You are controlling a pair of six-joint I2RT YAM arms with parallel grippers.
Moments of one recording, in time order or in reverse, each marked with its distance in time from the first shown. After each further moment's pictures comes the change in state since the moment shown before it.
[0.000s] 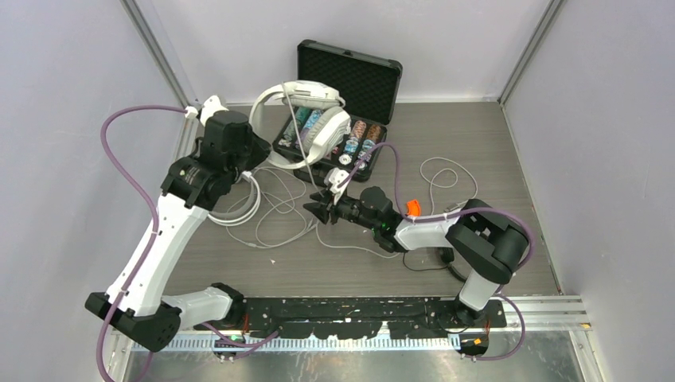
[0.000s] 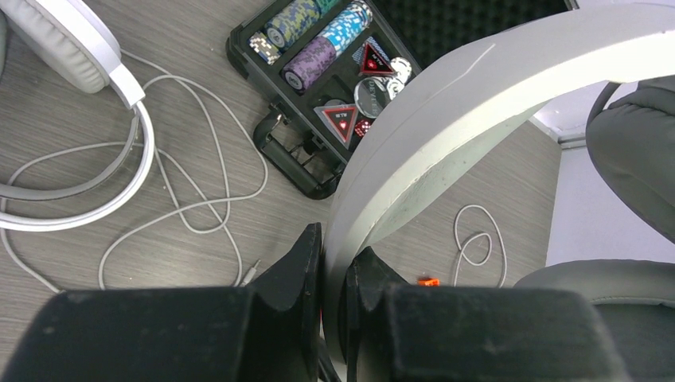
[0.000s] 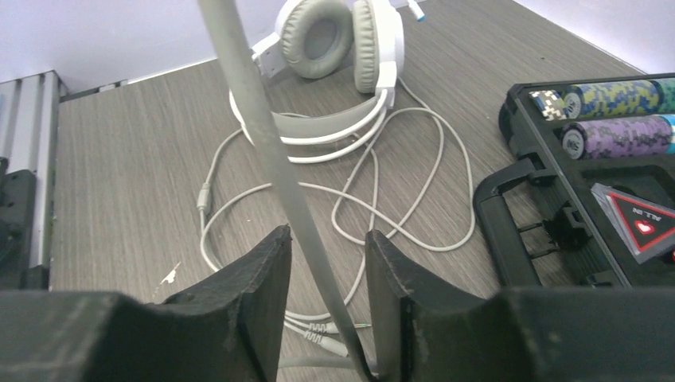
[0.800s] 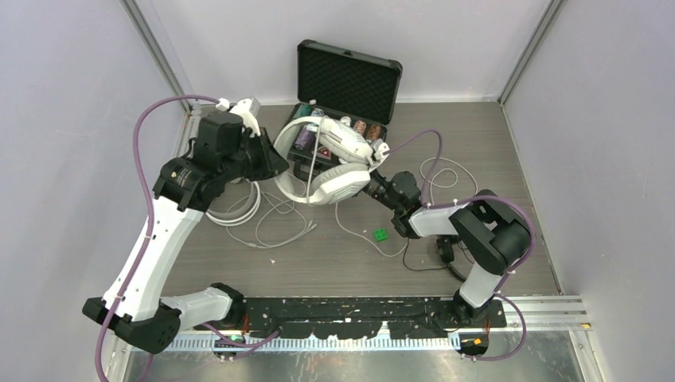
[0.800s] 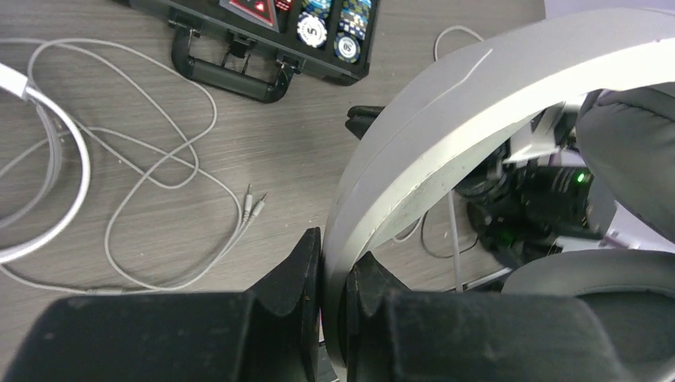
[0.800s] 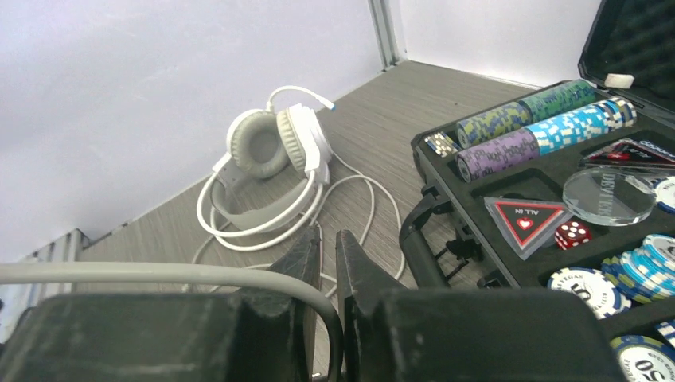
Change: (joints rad) left arm 0.005 -0.011 0.053 -0.108 0.430 0.303; right arm -0.244 0.027 -0.048 0.273 -0.064 0.317
